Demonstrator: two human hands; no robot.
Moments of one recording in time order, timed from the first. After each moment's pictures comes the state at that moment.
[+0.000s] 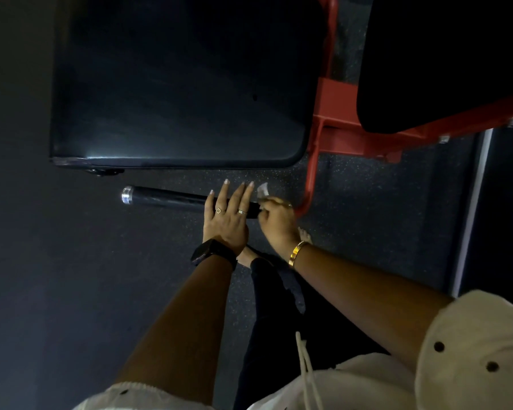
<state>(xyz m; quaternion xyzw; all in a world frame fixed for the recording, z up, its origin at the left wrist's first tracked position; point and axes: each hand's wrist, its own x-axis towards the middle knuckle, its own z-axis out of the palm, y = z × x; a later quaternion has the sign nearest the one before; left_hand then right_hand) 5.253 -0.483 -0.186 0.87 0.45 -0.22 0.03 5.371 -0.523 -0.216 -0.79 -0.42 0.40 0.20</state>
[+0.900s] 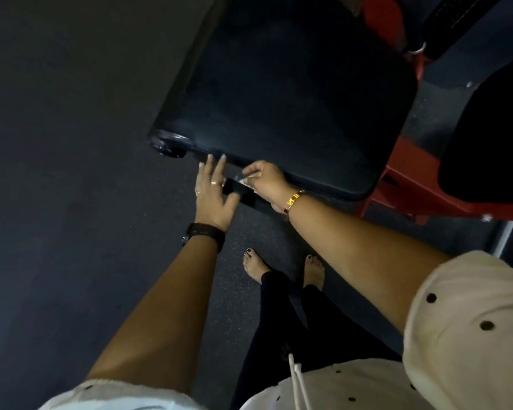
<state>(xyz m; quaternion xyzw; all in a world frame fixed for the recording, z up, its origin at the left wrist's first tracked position) 5.123 -0.401 -0.137 0.64 0.65 0.20 0.36 5.257 -0.368 -0.144 -0.67 -0.35 0.61 0.22</state>
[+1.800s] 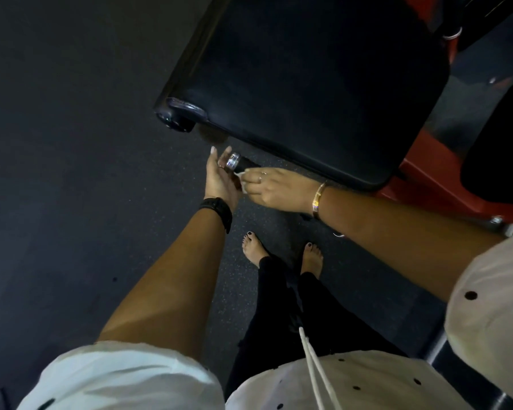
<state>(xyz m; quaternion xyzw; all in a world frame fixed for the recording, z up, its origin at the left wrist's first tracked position) 5.126 -0.395 -0.148 0.04 0.59 0.40 0.70 5.275 -0.389 -0.150 -0.14 -0.99 0.05 -0.03</state>
